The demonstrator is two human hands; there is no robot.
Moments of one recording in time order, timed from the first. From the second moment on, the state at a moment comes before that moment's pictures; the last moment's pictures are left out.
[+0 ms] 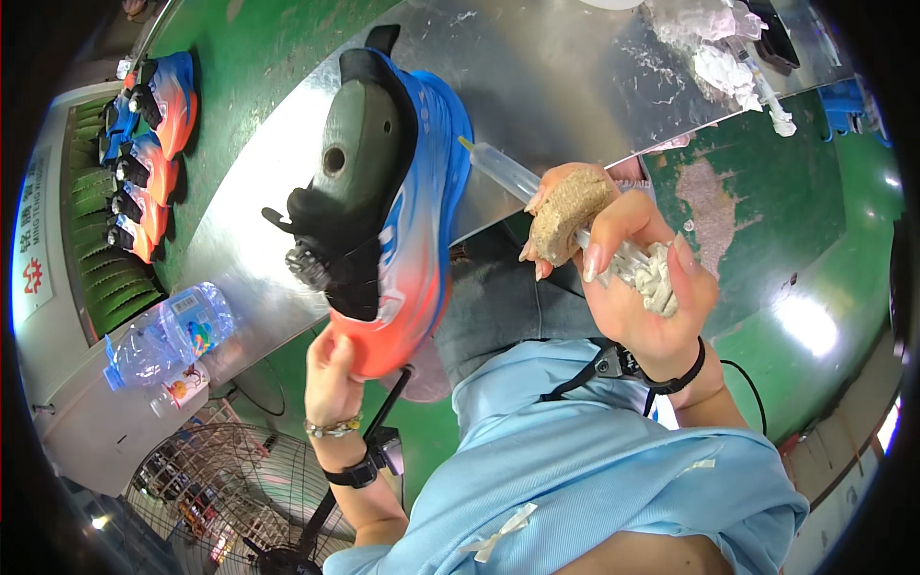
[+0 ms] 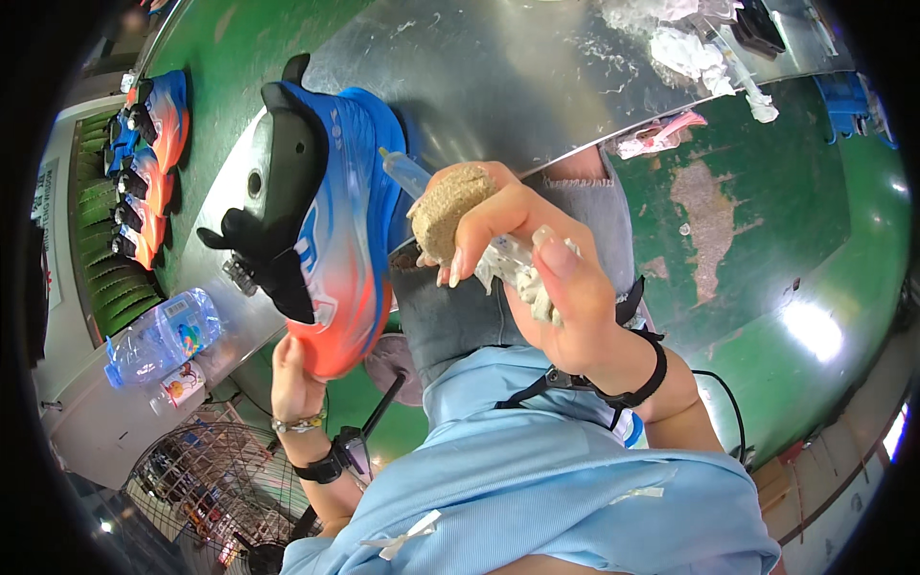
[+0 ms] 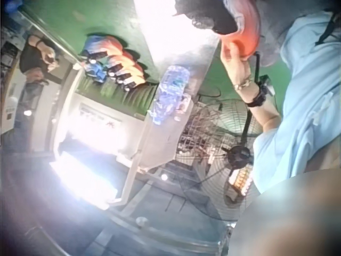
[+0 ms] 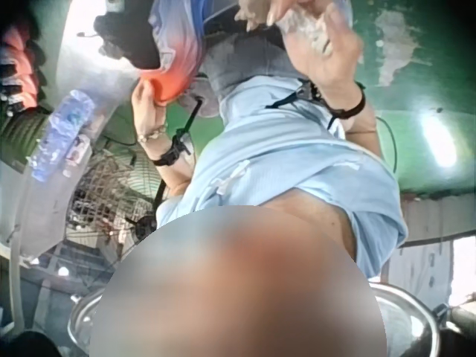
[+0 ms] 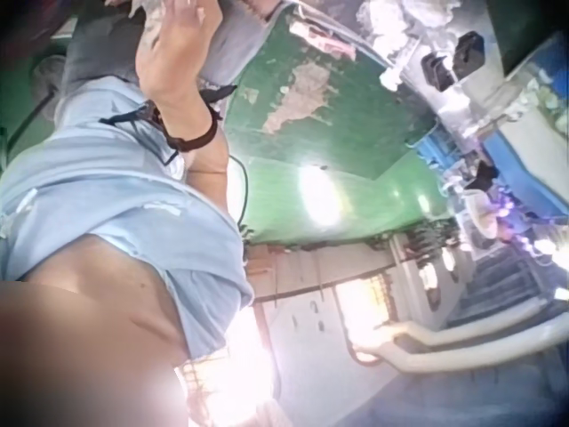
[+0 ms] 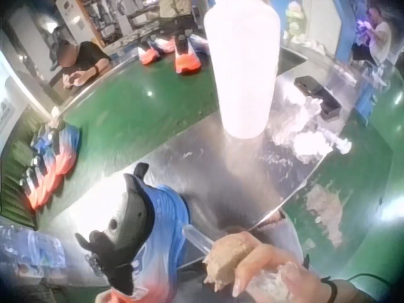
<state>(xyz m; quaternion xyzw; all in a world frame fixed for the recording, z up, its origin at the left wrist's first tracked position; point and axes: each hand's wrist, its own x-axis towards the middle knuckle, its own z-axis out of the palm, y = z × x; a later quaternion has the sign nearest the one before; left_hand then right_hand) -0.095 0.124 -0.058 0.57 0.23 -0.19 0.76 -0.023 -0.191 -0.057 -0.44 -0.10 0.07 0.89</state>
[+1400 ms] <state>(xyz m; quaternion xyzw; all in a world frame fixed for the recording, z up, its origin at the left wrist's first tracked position) -0.015 -0.074 -0.110 0.21 0.06 -0.28 0.93 -0.073 -0.262 0.035 -0.57 -0.17 0.03 0.80</state>
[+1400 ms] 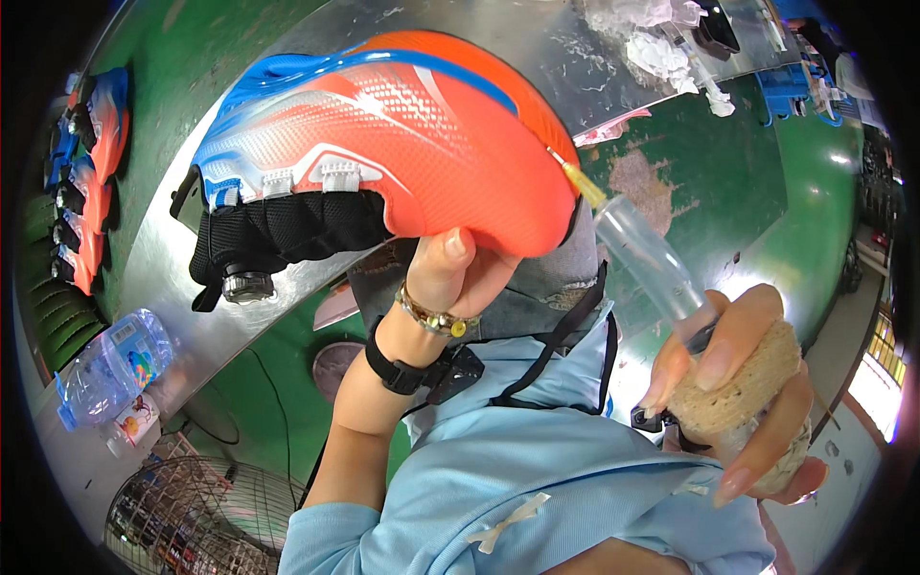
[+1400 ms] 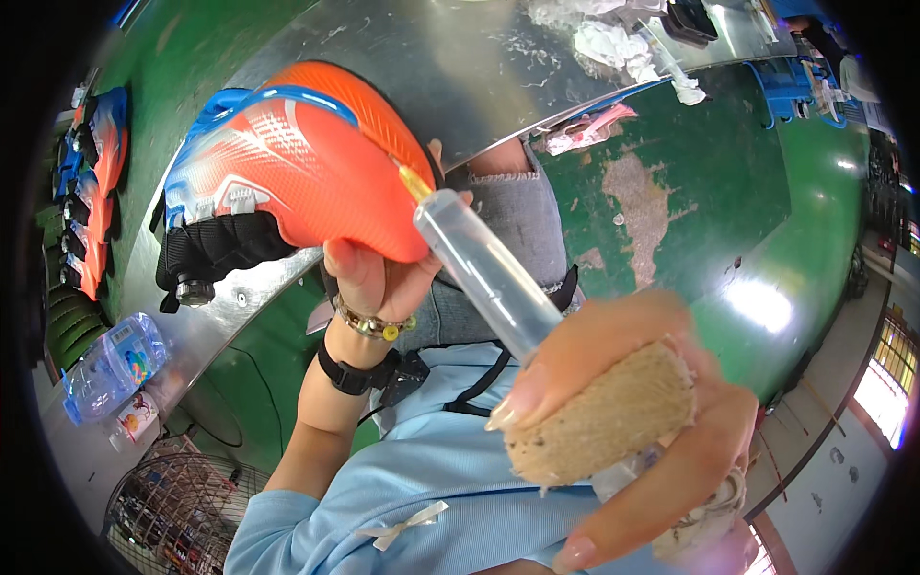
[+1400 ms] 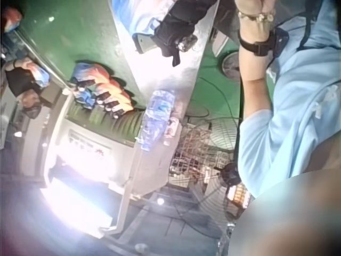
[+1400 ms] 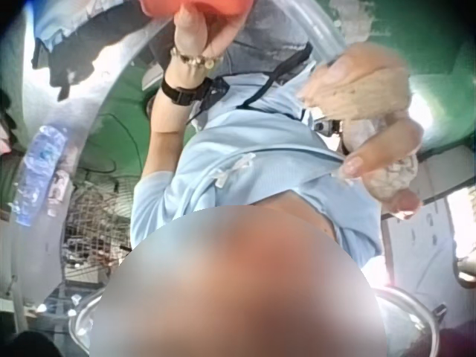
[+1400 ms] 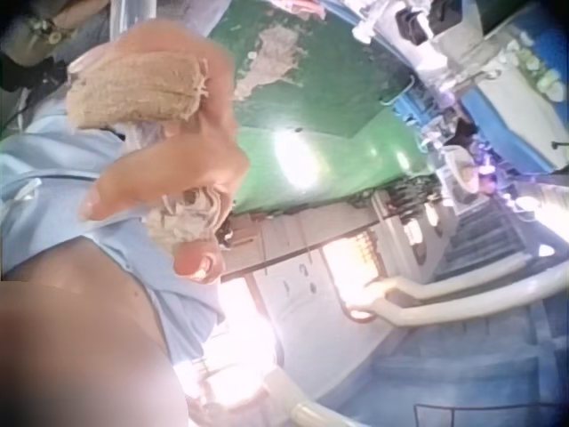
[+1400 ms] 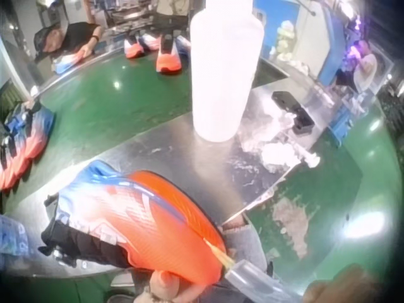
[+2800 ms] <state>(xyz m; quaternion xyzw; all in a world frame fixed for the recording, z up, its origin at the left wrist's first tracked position) 0.040 -0.098 -0.017 0.21 0.26 -0.23 0.91 -0.044 -0.246 0.000 -0.63 -0.32 -0.10 0.70</state>
